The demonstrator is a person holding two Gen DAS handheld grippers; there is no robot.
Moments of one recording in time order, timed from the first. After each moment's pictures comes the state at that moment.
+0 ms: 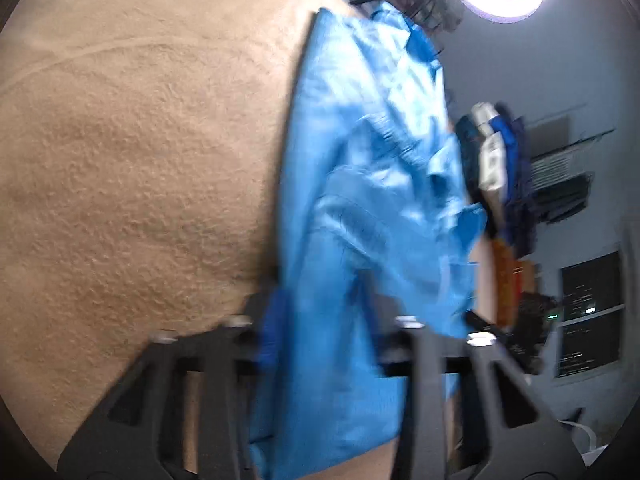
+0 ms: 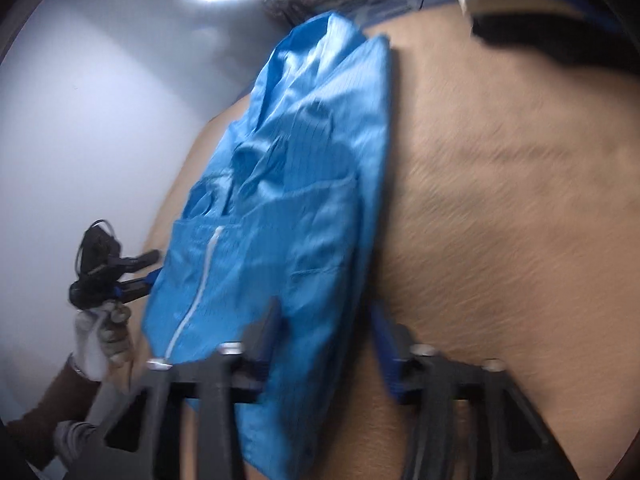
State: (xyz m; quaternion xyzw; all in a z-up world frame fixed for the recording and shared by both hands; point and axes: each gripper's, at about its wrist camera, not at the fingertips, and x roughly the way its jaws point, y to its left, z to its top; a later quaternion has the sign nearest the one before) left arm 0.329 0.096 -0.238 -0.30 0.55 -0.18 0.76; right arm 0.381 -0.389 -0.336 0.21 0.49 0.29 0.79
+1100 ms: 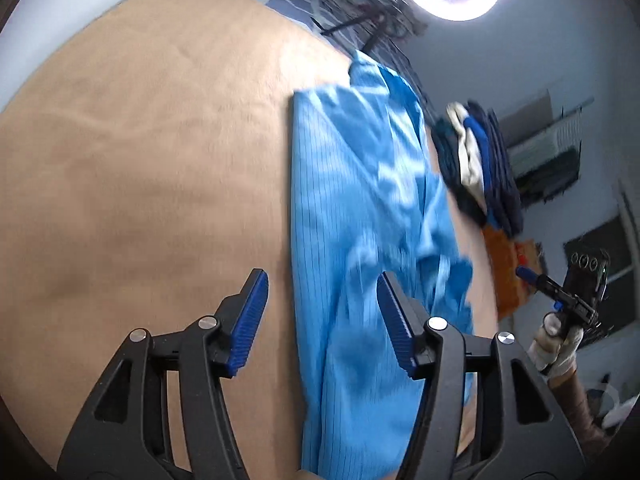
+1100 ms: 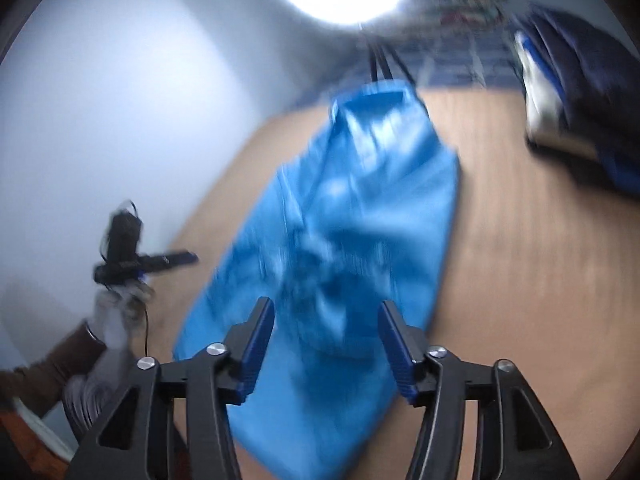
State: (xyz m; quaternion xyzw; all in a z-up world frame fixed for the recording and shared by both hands) left arm 0.327 0.138 -0.195 -0.28 0.51 -0.22 0.79; right arm 0.378 -0.371 -0.207 0.12 0.44 0.33 0.83
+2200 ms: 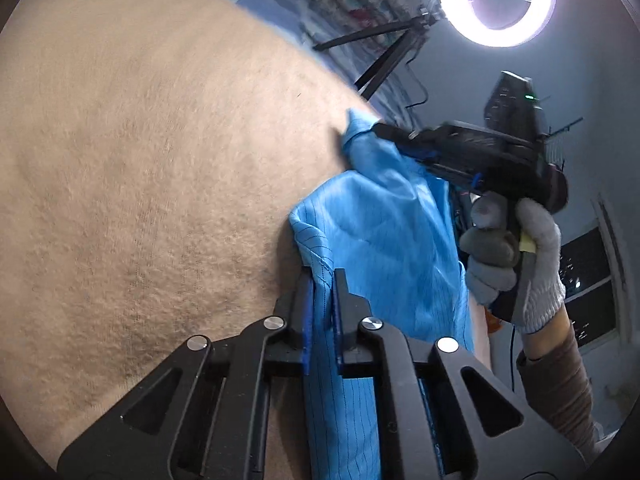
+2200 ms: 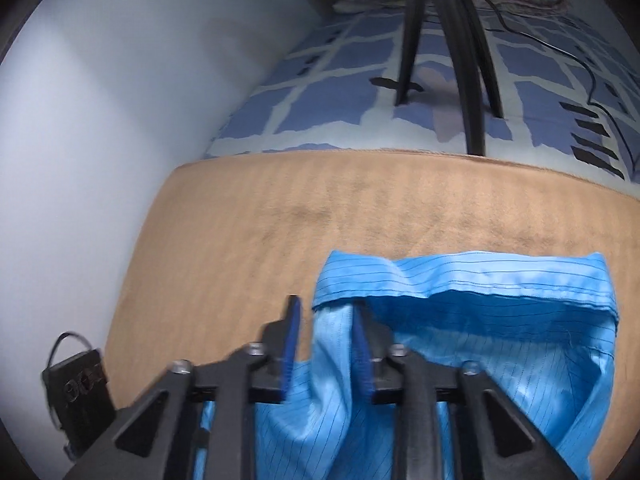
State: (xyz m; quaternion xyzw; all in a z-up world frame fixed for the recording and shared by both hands) left arm 0.490 0.113 -0.241 -0.29 0.48 -0.26 0.79; right arm 0.709 -0.147 -0.276 0.09 0.52 0.26 0.81
